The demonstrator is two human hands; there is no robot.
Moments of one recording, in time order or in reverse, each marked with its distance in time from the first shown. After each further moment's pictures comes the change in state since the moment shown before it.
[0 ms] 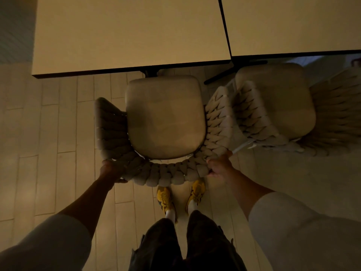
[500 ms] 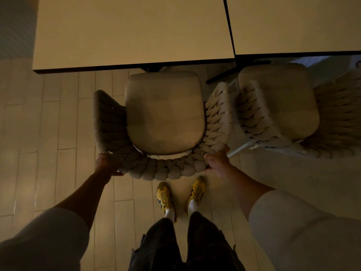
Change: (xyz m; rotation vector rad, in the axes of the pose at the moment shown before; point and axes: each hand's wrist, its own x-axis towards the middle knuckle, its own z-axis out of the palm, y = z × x) left_hand 0.015 0.008 -0.010 0.053 0.063 0.018; right_hand 0.019 -0.008 0.021 -0.033 0.067 -0.052
